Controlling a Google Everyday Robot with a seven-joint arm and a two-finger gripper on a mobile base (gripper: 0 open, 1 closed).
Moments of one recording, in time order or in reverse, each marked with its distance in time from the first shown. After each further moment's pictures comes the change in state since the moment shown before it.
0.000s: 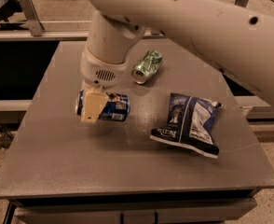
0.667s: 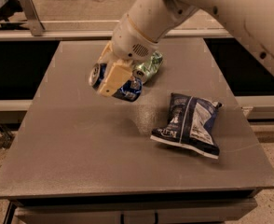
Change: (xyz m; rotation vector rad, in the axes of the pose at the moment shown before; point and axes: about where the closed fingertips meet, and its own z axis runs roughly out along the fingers) arm 0.022 -0.038 -0.054 0.054 -0.248 -0.036
